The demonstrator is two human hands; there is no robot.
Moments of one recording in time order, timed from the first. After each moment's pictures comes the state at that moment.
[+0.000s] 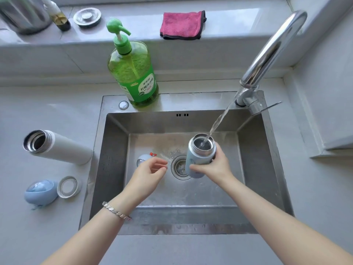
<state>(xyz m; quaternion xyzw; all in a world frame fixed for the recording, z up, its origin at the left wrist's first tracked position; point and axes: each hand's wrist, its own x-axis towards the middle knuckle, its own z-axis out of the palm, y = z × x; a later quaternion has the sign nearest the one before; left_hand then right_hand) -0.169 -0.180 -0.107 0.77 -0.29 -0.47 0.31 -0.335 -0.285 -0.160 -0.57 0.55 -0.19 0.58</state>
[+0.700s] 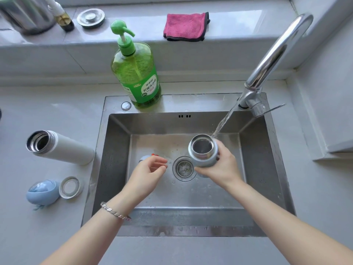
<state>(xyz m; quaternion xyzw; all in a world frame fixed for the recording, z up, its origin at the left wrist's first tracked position) -0.161 -0.182 -0.102 0.77 -0.29 -0.47 0.32 -0.339 -0.289 -0.144 -0.67 0.51 -0.22 0.49</state>
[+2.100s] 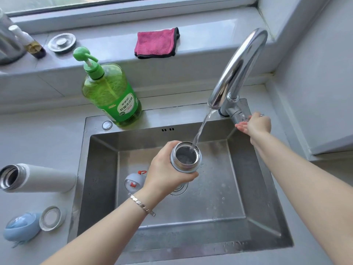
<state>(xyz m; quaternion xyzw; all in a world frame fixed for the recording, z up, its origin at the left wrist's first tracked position) -0.220 -0.264 -0.084 0.73 -0.45 -0.37 0.36 -0.395 -0.473 -0.143 -0.26 0.76 -0.34 0.50</state>
